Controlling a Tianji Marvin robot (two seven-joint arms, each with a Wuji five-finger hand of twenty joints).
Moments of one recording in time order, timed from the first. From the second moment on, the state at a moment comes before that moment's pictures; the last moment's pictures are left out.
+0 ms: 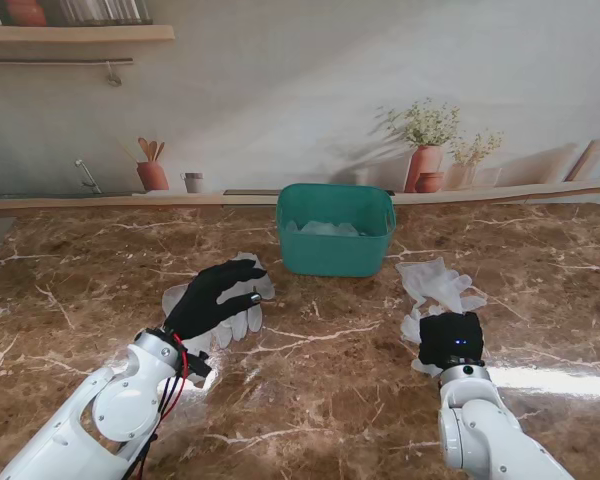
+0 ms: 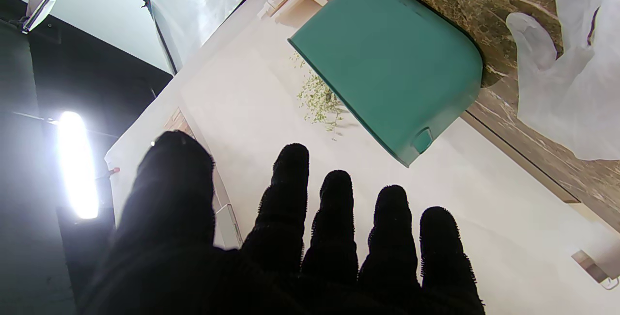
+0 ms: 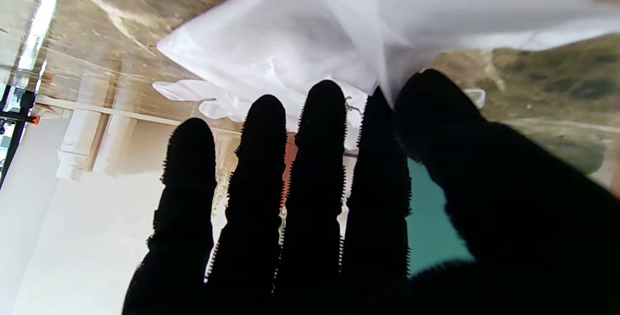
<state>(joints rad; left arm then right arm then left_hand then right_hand) 1.61 -1.15 -1.20 -1.57 0.42 -0.35 0.16 -1.68 -1.07 1.18 -1.48 -1.19 0.43 -0.25 0.77 -0.10 0.01 -0.07 0.62 0.04 0.21 0.18 0.47 0.04 0.22 0.21 0.29 0.10 0.17 0.36 -0.03 0.04 0.53 0.32 0.48 -0.69 1.10 -0.26 0.93 -0.29 0.93 0.41 1.05 -0.13 0.49 0.84 0.78 -0.07 0.76 0.75 0.45 0.07 1.08 0.77</state>
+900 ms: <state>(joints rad) 1.64 -1.13 -1.20 -1.66 0.42 -0.36 0.10 -1.81 -1.17 1.32 -1.74 -0.43 0.02 -0.32 0.90 -0.25 0.01 -0.06 0.81 -0.02 0.50 0.33 0.78 0.07 0.32 0.37 0.51 0.16 0.31 0.55 -0.01 0.22 0.74 0.59 0.49 -0.64 1.10 -0.26 0.92 -0.25 0.85 0.78 1.15 -0.10 0.49 0.81 0.89 -0.04 0.82 0.75 0.52 0.09 1.23 0.79</state>
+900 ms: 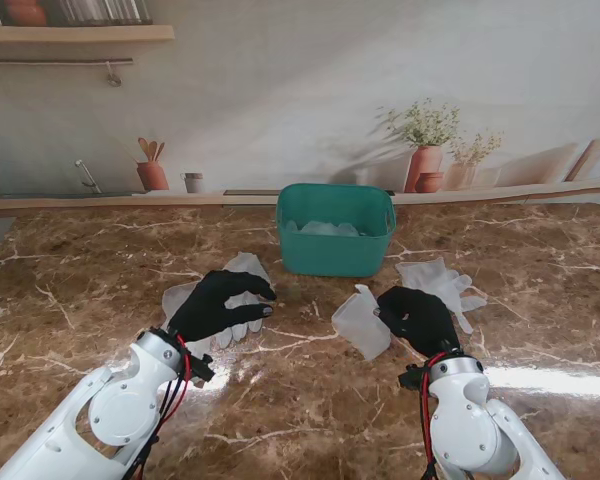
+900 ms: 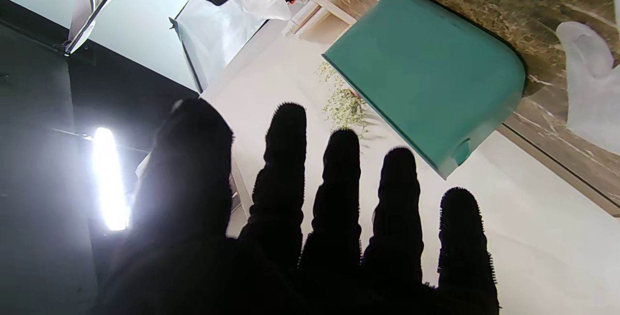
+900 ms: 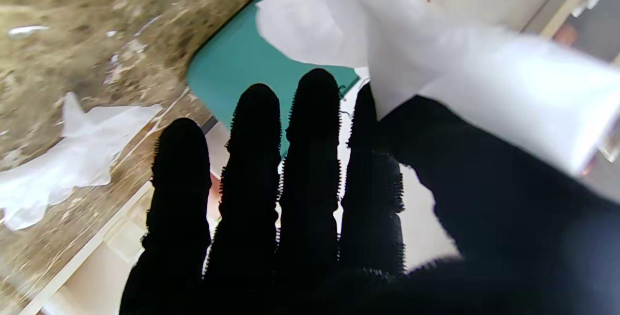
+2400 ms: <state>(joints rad) 1.63 -1.18 -1.08 -1.63 0.47 -0.30 0.33 -1.87 -1.20 1.26 -1.84 -0.27 -0.08 -0.27 0.93 -0.28 0.32 -0.15 0.77 -0.16 0.76 0.60 0.97 0.01 0.40 0.42 0.65 0.15 0.41 0.63 0.02 0.22 0.85 0.79 0.49 -0.67 1.11 -0.24 0.81 -0.15 0.70 0.55 1.01 -0.08 0.45 0.72 0.80 -0.02 0.73 0.73 0.42 0.10 1.19 0.80</state>
